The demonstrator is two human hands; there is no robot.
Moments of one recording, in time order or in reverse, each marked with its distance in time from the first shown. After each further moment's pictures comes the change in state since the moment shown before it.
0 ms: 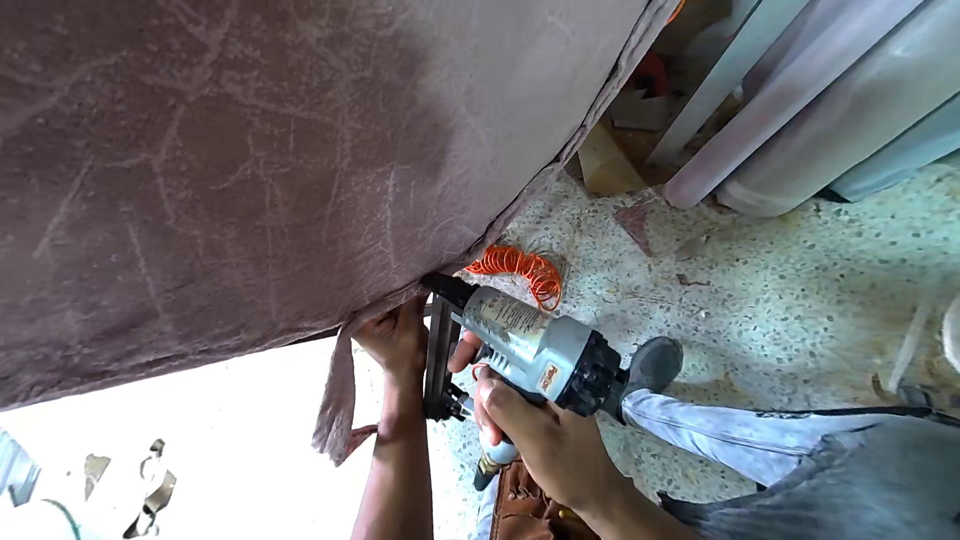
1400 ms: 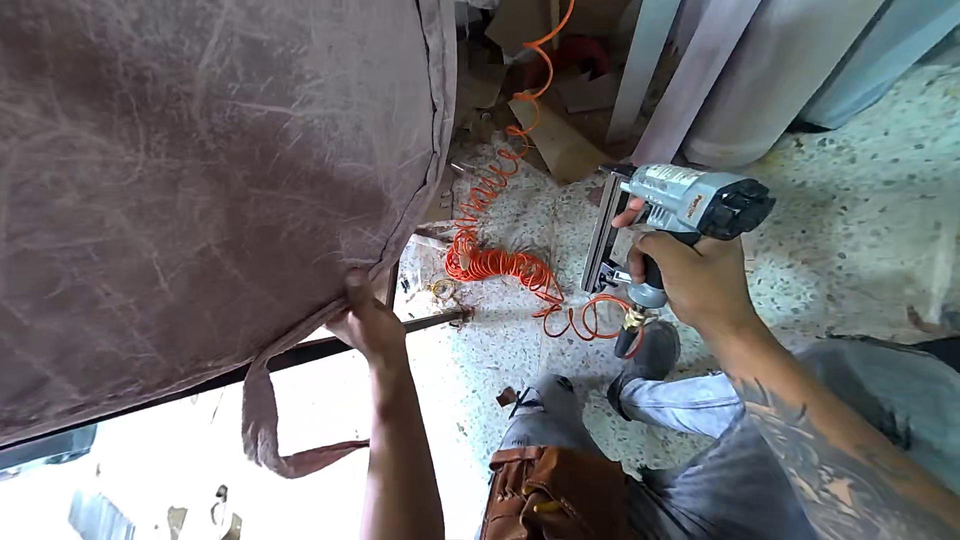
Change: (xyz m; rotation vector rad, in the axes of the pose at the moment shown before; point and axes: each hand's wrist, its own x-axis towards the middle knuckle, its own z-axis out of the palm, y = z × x) left_hand 0.000 -0.008 0.070 -0.308 0.079 -0.077; right_hand 0.018 -0.039 -0.263 -0.294 0.471 -0.228
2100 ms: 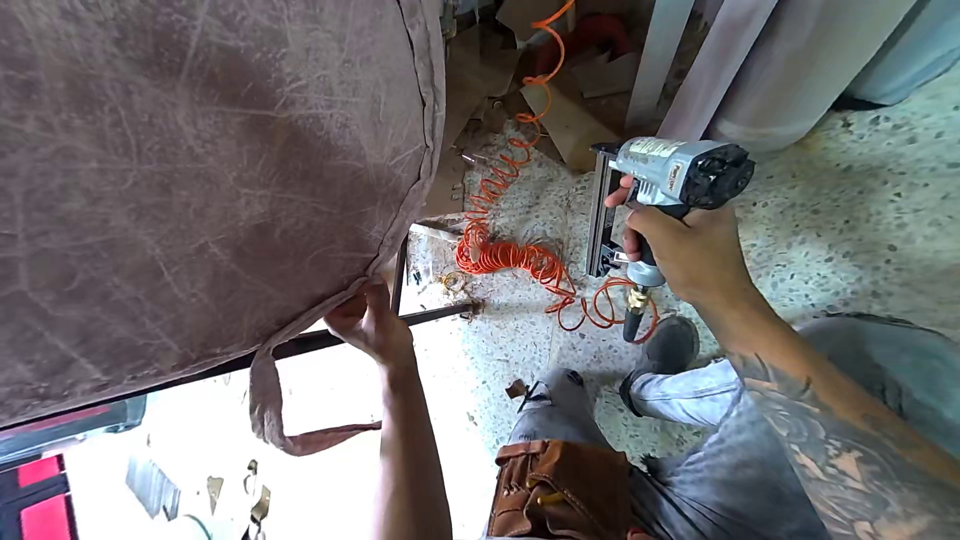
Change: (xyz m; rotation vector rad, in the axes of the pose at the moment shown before) left_hand -0.019 0.008 -0.009 0.156 -0.078 0.032; right_hand 0.031 0.005 0.004 0.044 -0.007 -0.028
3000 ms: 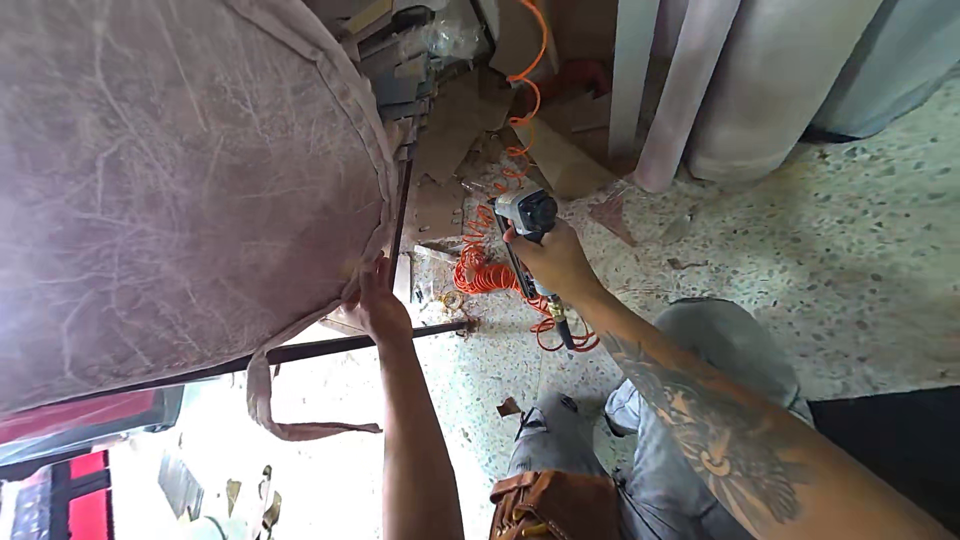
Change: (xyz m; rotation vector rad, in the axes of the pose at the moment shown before) left_hand 0.002 -0.007 0.073 -0.168 0.068 -0.139; right_hand 0.037 0.011 0.032 -0.126 -0.158 0.086
